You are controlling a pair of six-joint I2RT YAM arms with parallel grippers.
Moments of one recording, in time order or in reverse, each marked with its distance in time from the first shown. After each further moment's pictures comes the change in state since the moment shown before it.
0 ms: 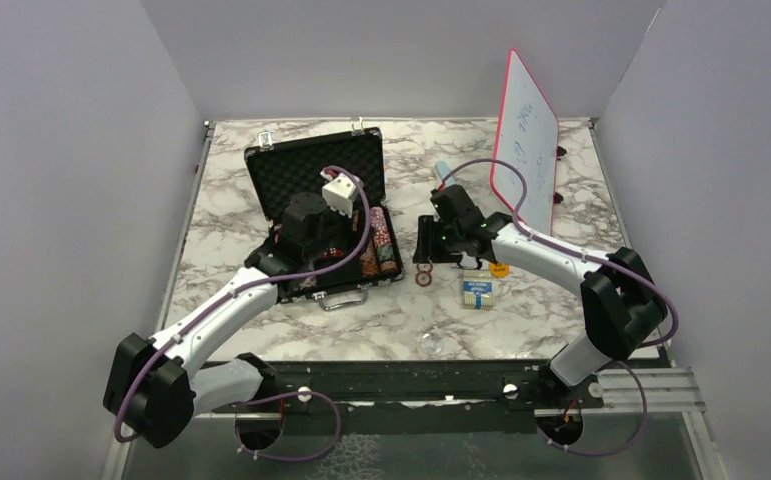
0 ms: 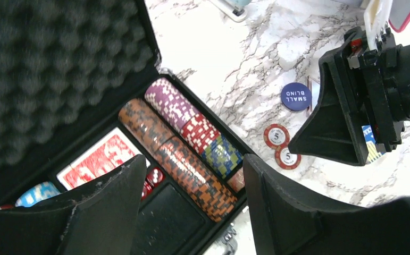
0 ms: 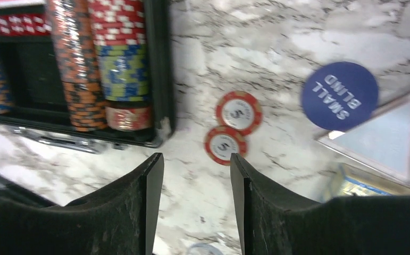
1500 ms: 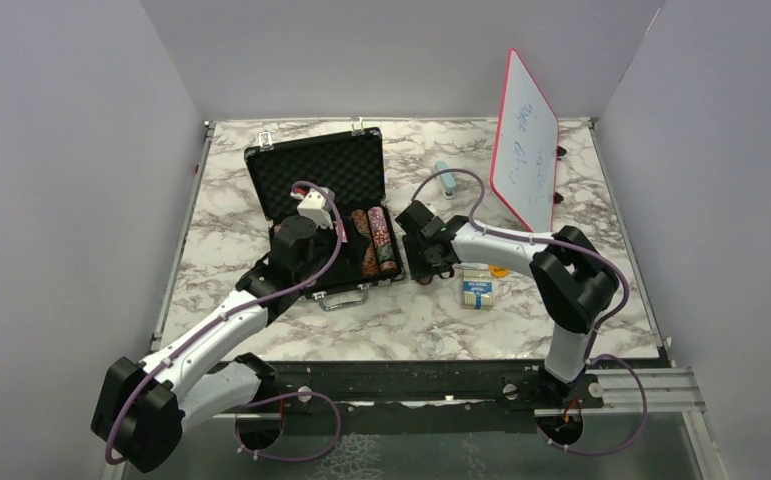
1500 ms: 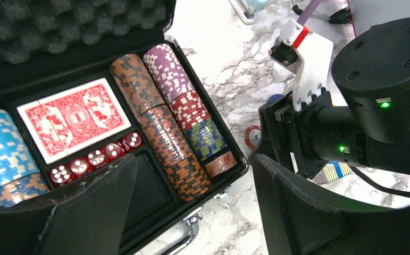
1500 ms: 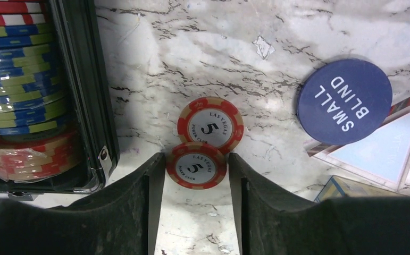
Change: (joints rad) left arm 0.001 -0.173 -0.204 0.062 -0.123 -0.356; right arm 0.116 0.241 0.118 -0.151 0.257 -0.079
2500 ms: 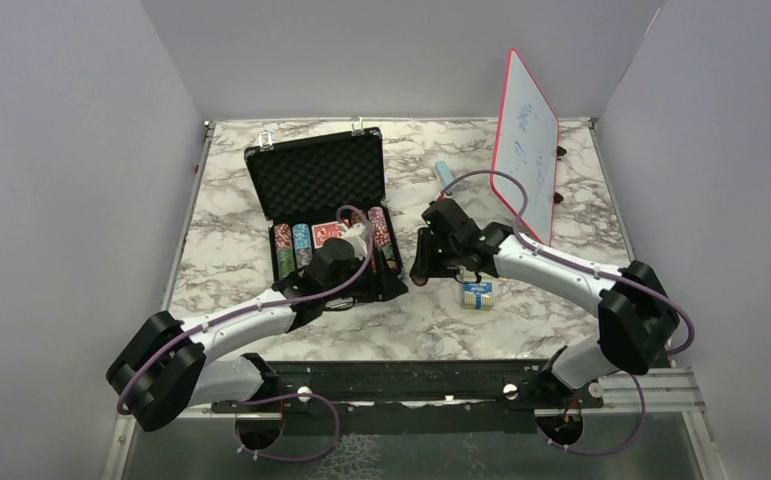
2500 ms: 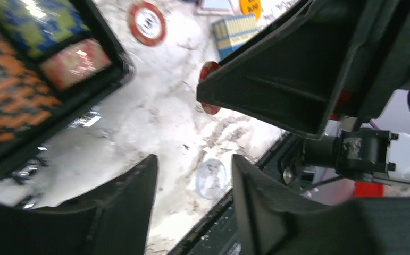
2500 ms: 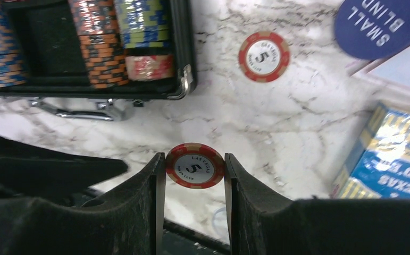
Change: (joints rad) left arm -0.172 0.188 -0.085 0.122 0.277 -0.372; right arm 0.000 -0.303 -0.125 0.018 -0.145 0.190
